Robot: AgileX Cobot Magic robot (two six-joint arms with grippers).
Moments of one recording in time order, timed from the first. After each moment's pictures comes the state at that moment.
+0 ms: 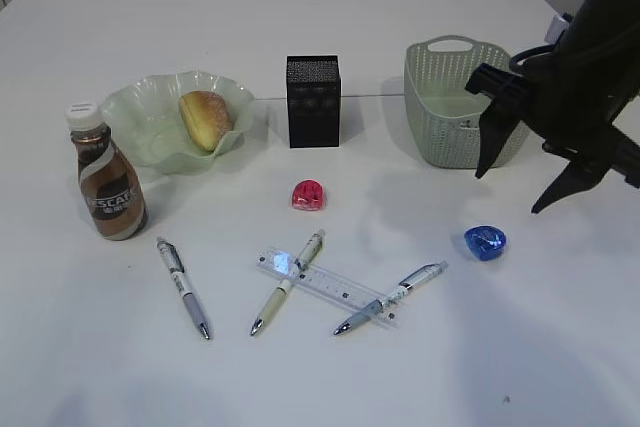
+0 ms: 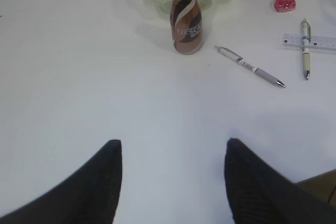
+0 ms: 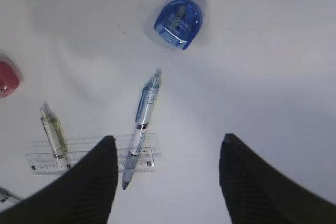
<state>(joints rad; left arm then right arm) -0.20 0.21 -0.75 0.05 1.21 0.05 0.18 1.71 -1.34 0.15 1.10 0.86</state>
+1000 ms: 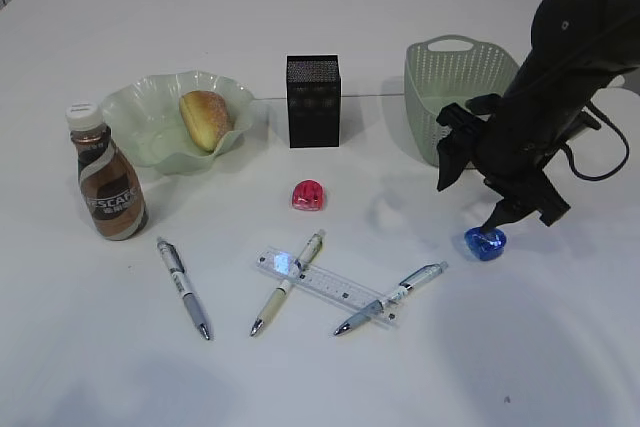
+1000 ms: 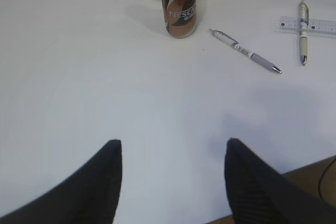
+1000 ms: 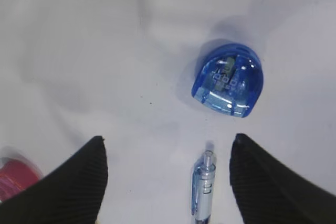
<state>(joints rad) -0.20 0.29 -0.75 0.04 1.20 0.05 0.18 1.95 -1.34 0.18 0.80 1.07</state>
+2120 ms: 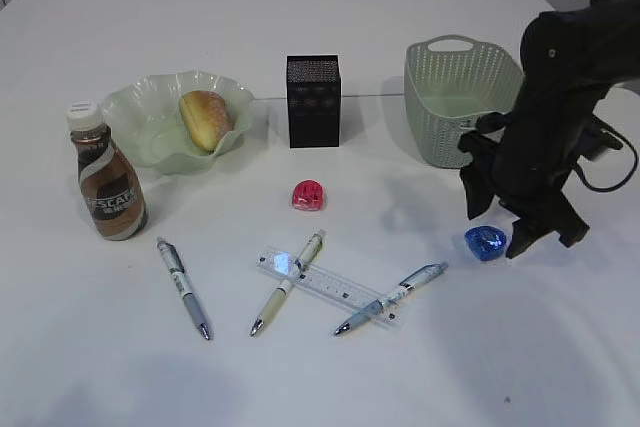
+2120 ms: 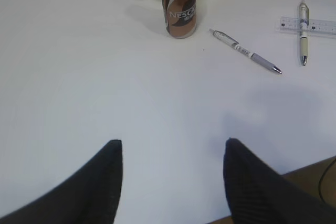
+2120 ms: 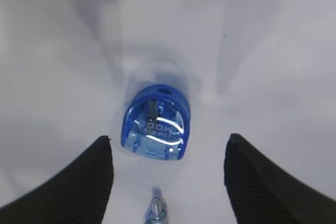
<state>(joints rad) -0.20 0.29 -0.75 0.04 1.20 0.05 0.18 2.00 -1.34 0.00 0.88 1.31</state>
